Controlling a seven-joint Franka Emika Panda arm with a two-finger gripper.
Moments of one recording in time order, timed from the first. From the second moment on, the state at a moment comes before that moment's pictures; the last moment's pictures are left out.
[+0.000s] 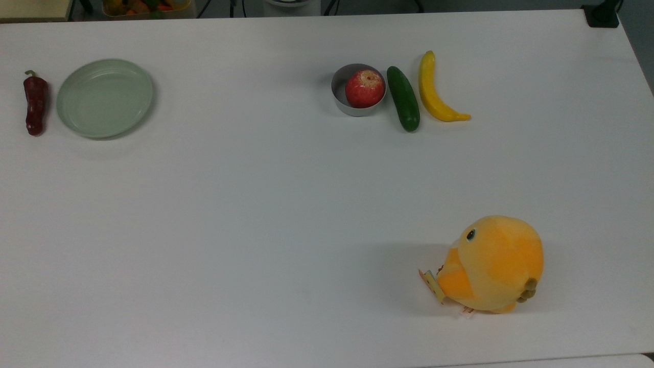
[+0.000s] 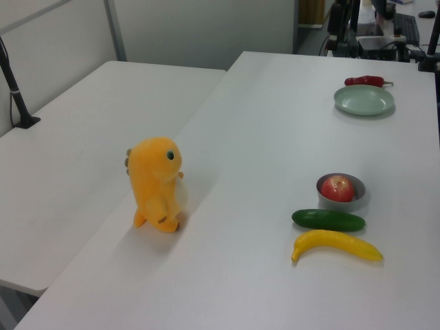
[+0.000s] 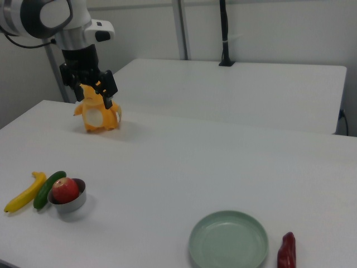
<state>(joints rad) 0.15 -0.05 -0.11 -1.63 0.08 1.65 -0.02</state>
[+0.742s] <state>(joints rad) 0.15 -0.05 -0.05 -1.72 0.08 1.65 -0.03</state>
